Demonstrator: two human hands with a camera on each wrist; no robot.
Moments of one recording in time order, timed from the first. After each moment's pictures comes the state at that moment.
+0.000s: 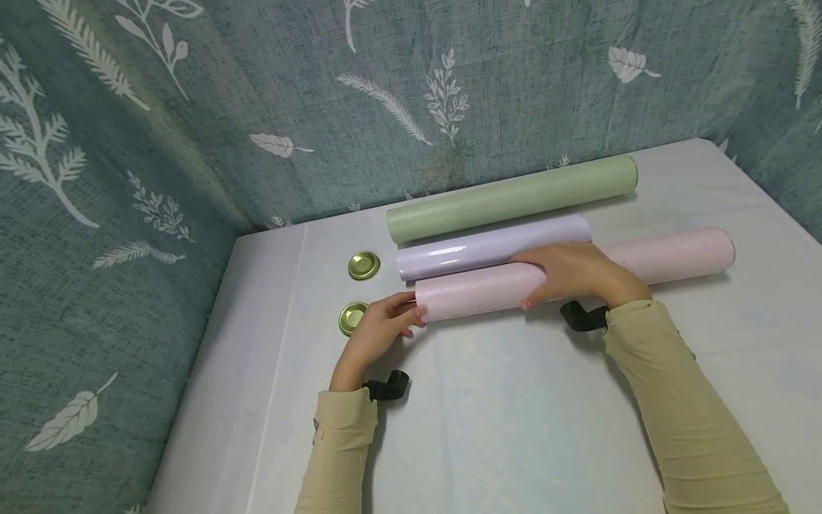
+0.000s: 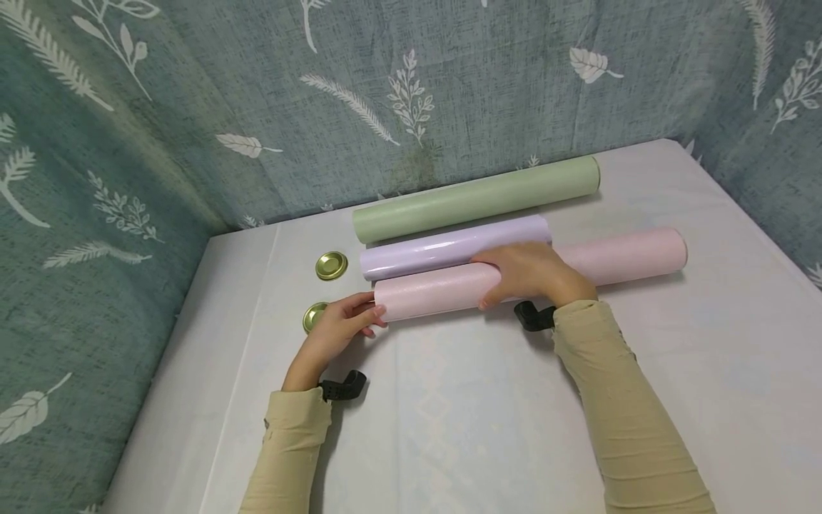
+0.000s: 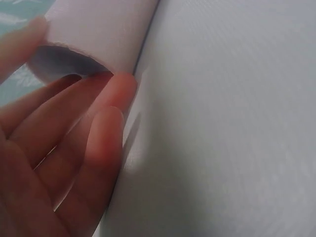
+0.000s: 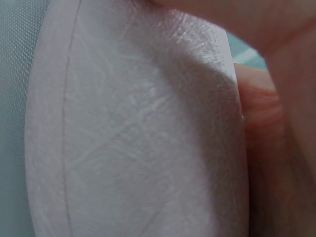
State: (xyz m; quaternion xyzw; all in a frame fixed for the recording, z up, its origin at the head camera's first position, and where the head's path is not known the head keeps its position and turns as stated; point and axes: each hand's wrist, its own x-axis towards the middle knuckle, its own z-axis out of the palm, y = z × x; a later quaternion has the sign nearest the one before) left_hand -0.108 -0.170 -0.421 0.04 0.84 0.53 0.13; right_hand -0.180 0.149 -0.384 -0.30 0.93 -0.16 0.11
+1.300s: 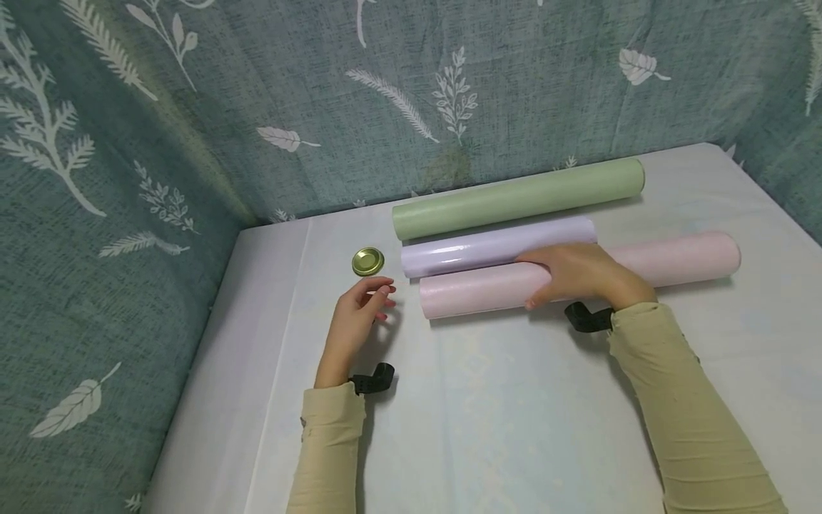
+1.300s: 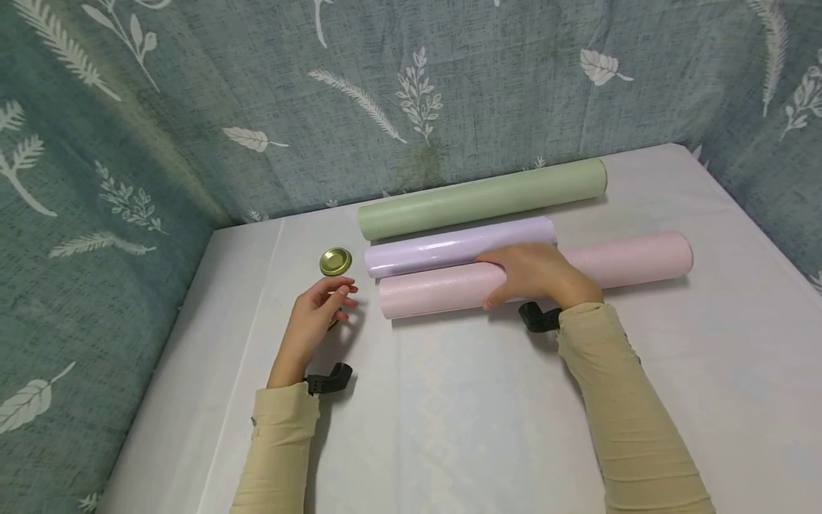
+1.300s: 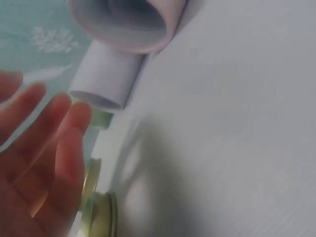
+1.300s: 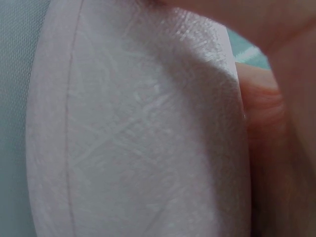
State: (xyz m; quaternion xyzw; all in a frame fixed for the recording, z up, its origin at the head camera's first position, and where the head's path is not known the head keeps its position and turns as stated) left_hand -0.098 -0.193 -0.389 -0.02 0.83 0.56 0.00; right_hand -0.182 0.150 -0.385 -0.30 0.93 -0.16 0.11
